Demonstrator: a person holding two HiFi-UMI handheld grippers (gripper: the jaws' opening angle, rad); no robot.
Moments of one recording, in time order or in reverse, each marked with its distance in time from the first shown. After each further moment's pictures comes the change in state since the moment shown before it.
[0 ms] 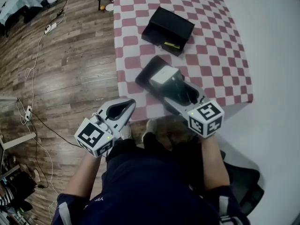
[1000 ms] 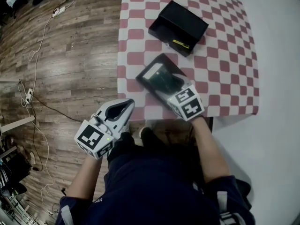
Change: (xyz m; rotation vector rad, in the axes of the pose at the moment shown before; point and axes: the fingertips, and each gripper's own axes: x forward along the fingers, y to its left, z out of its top) left arm 0.026 0.018 -0.025 -0.090 0.031 0.143; right arm 0.110 -0.037 -0.057 -0.196 0.275 0.086
